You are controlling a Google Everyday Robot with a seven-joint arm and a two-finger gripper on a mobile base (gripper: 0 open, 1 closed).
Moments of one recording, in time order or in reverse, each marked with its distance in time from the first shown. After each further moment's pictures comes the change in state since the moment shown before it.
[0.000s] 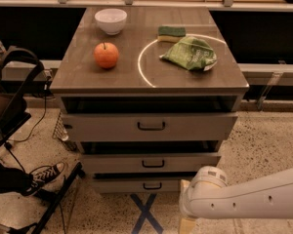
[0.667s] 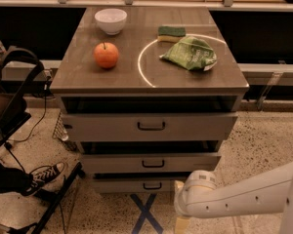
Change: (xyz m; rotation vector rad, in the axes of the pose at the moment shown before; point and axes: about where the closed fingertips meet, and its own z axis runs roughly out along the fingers) arm -0.007 -0.009 0.056 0.007 -0.034 -0.048
